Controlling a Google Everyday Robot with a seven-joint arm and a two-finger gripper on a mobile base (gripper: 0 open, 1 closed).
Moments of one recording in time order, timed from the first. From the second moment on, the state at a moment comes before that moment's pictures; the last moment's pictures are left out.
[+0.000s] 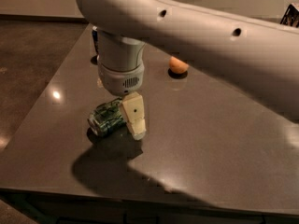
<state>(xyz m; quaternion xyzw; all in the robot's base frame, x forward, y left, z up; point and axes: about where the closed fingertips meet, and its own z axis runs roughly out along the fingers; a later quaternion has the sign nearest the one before) 0.476 0.068 0.865 -0.88 0.48 0.01 0.07</state>
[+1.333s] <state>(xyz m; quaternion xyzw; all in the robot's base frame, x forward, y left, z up) 0.483 0.065 0.886 -0.88 0.47 0.03 0.08</state>
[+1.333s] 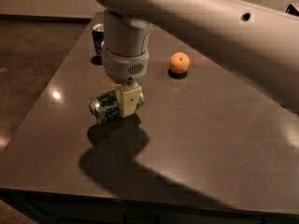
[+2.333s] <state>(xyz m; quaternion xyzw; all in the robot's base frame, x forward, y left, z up) 0.496 0.036 1.007 -0.86 0.45 0.08 0.21</state>
